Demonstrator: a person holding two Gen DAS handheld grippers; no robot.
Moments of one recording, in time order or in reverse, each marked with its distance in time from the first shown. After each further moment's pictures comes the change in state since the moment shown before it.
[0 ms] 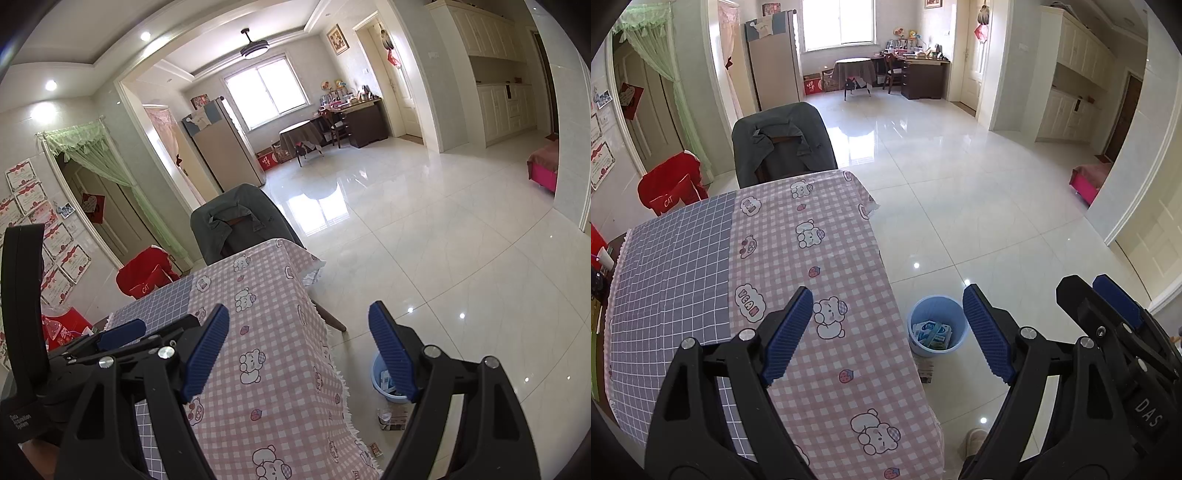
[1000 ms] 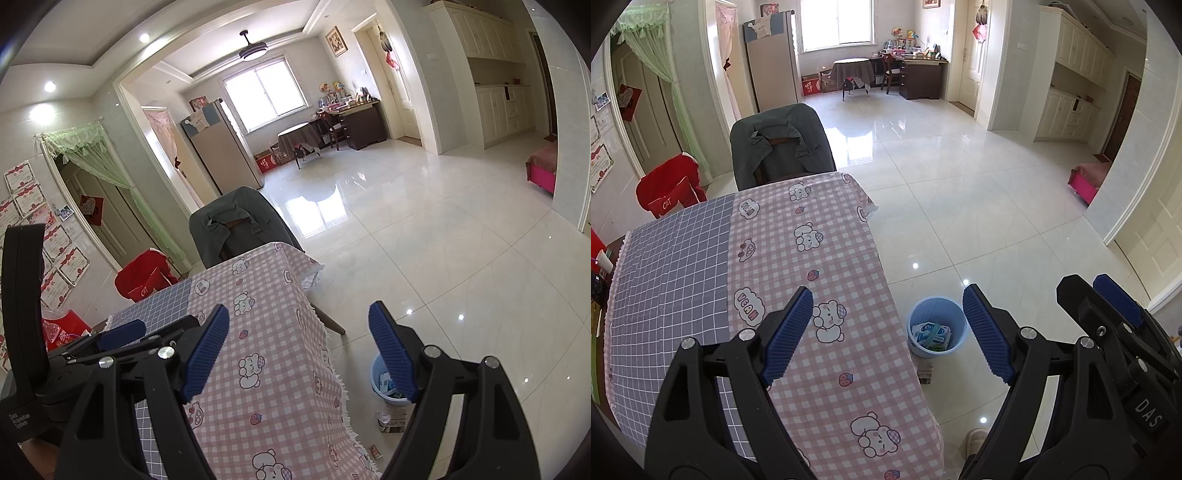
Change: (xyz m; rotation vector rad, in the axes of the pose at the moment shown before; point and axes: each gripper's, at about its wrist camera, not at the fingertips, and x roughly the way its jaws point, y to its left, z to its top) left arm 0.001 -0.002 0.006 0.003 -0.001 -0.003; right arm 0.002 0.001 0.000 0.004 -0.007 -0.003
